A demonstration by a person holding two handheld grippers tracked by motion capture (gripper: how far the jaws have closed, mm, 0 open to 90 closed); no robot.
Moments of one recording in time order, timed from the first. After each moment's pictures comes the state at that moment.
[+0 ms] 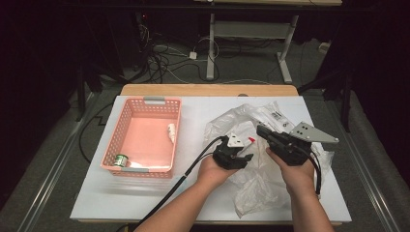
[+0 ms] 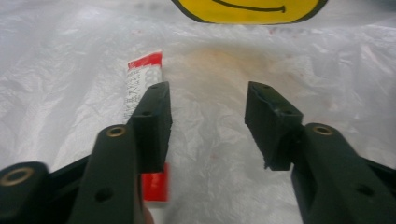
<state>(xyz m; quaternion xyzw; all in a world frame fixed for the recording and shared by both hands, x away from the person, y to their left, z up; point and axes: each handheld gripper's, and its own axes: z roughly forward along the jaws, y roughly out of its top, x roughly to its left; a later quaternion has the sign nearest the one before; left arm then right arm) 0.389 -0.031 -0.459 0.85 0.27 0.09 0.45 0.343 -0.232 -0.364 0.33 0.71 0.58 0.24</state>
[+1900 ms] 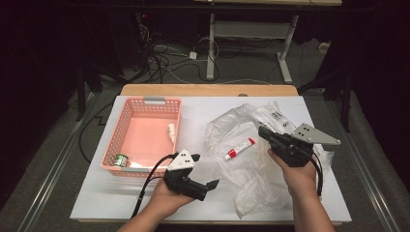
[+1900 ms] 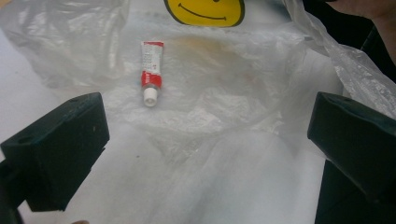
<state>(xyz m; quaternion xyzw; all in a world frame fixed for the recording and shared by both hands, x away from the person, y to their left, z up) 0.304 0.095 -0.419 0.82 0.27 0.07 0.50 0.340 -0.235 -0.364 0.33 0.71 0.57 0.25</state>
